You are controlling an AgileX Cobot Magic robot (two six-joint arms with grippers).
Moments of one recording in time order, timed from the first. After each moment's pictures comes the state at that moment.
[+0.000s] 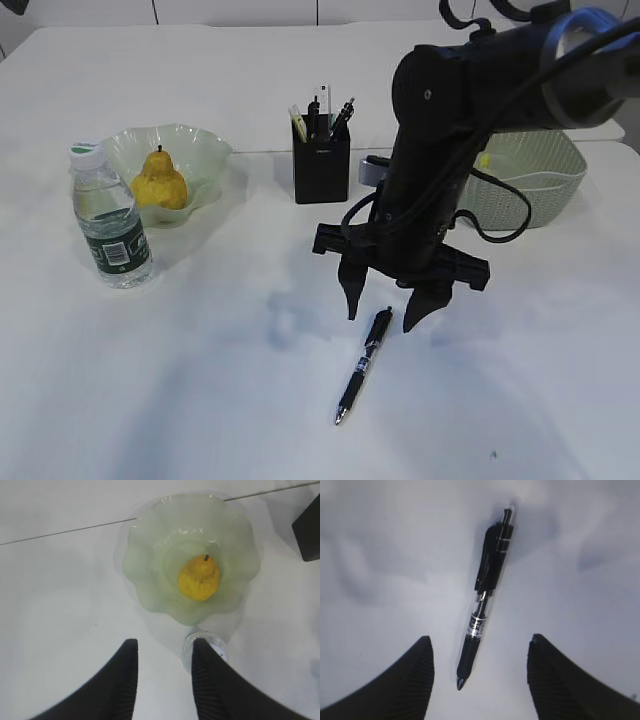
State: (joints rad) left arm -0.20 1.78 -1.98 0.16 1.26 -0.14; right arm 0.48 1.99 -1.44 0.17 1.04 0.65
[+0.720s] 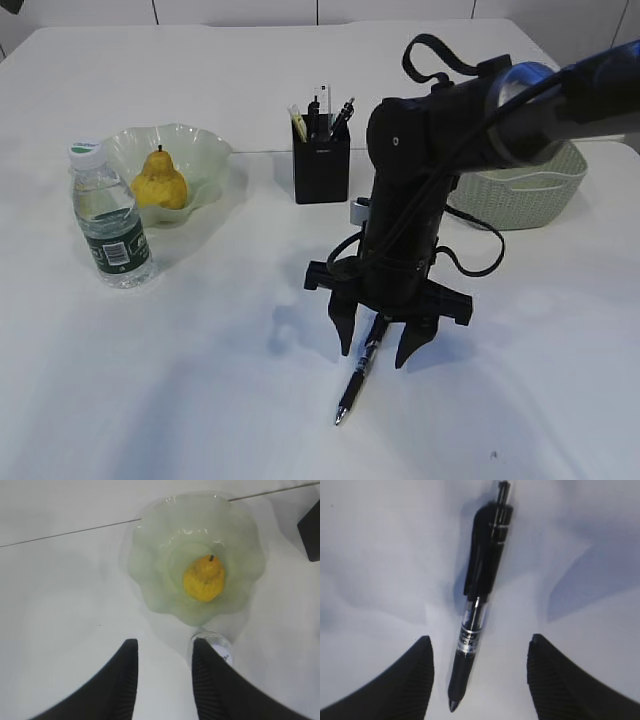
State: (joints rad) left arm -0.20 1.78 -1.98 0.18 1.26 -0.14; right arm 0.50 2.09 -1.45 0.19 1.04 0.69
